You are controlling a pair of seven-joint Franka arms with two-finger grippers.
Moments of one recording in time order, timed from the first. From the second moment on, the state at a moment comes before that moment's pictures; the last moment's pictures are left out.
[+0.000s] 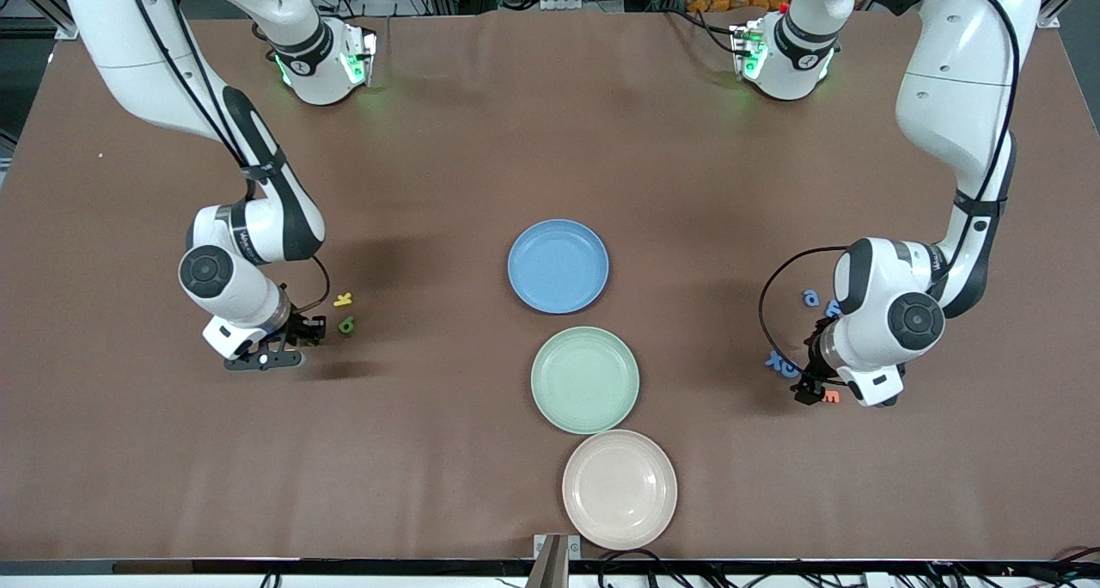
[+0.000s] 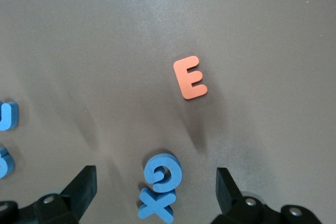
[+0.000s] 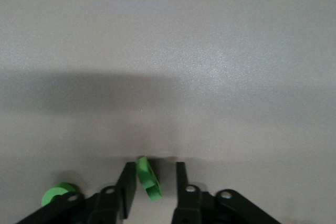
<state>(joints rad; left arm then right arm) -0.06 0.70 -0.07 -1.66 0.06 2.36 -1.33 0.13 0.56 -0.04 -1.98 -0.10 2.56 0.09</state>
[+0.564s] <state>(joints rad) -0.07 0.74 -0.07 -1.65 0.06 2.36 -1.34 0.13 0.56 -0.04 -1.98 -0.11 2.56 0.08</state>
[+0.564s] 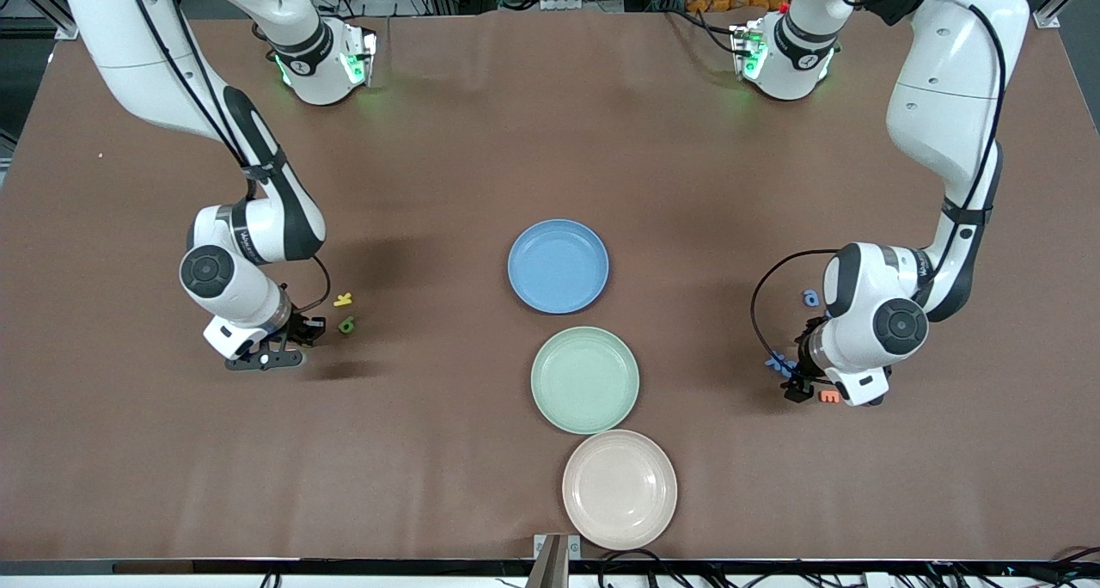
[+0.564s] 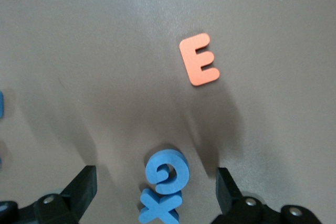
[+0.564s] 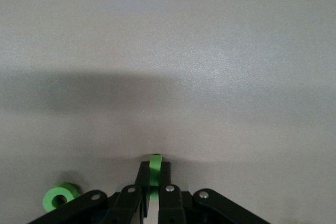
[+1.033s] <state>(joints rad) -0.08 0.75 -0.07 -1.64 0.06 2.36 -1.34 0.14 0.51 -0.04 -1.95 -0.10 2.48 0.09</state>
